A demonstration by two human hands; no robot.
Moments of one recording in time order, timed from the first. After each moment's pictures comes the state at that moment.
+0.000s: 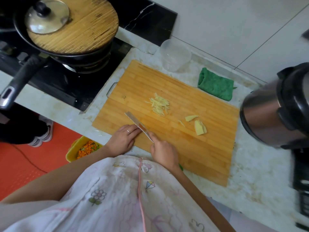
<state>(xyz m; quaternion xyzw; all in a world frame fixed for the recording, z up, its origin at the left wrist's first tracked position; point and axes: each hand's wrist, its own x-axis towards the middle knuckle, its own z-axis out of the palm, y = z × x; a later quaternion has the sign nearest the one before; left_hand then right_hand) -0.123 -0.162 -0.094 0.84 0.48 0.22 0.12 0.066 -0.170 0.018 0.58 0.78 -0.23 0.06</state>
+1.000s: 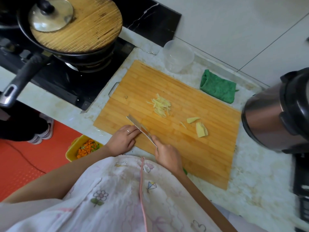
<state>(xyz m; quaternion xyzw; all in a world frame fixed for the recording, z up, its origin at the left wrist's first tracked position) -0.125 -0.162 -0.097 0.83 0.49 0.23 0.14 0.074 -0.171 0.017 0.57 0.78 -0.24 0.09</state>
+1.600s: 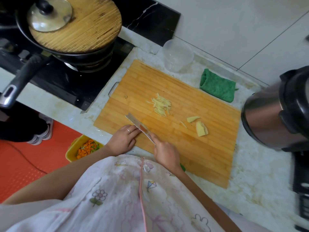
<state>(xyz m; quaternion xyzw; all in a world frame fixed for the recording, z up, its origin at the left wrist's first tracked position) -0.125 -0.161 -0.101 0.82 0.49 0.23 0.14 0.066 -0.168 0.016 0.56 0.79 -0.22 0.09</state>
